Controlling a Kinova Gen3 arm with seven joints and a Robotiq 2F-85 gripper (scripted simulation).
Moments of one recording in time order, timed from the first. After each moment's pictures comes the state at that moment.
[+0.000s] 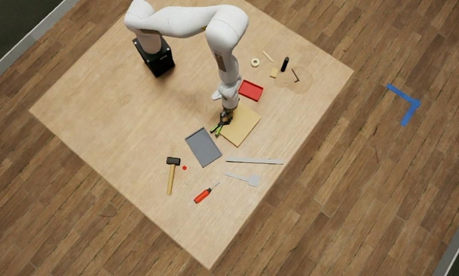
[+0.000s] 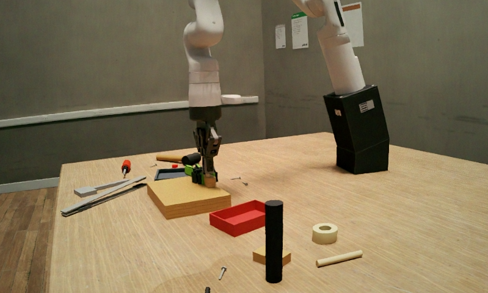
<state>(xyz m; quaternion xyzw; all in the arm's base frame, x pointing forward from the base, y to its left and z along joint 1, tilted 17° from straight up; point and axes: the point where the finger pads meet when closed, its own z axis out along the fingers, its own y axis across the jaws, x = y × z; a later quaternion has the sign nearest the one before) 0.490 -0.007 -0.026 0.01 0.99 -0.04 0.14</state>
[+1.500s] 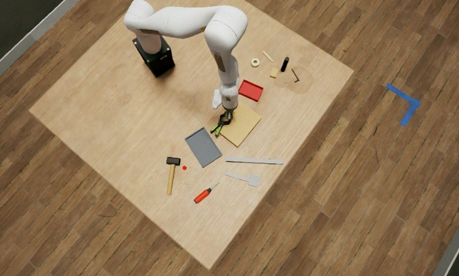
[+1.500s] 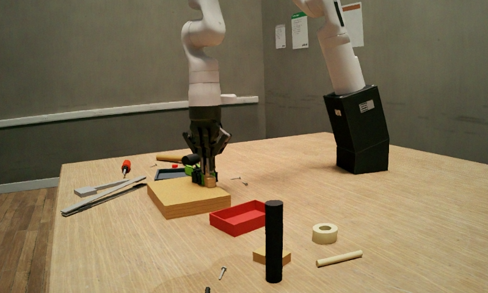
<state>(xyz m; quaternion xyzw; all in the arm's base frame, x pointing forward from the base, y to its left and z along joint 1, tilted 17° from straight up) 0.490 -0.007 -0.025 -0.28 0.95 -0.08 0.12</state>
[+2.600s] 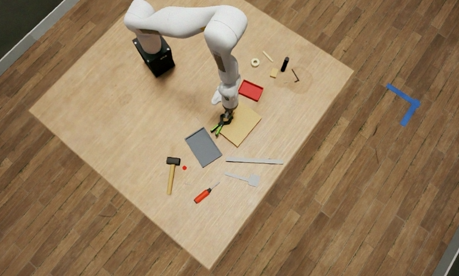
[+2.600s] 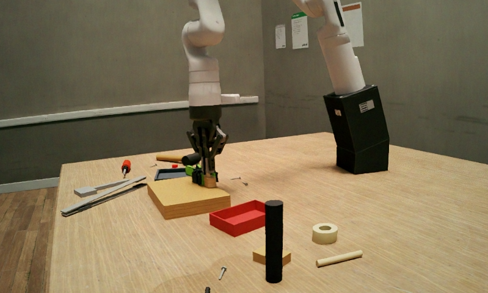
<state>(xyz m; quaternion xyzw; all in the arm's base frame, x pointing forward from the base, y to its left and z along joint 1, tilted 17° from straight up) 0.490 -0.005 -0.025 -0.15 0.98 -0.06 0.13</state>
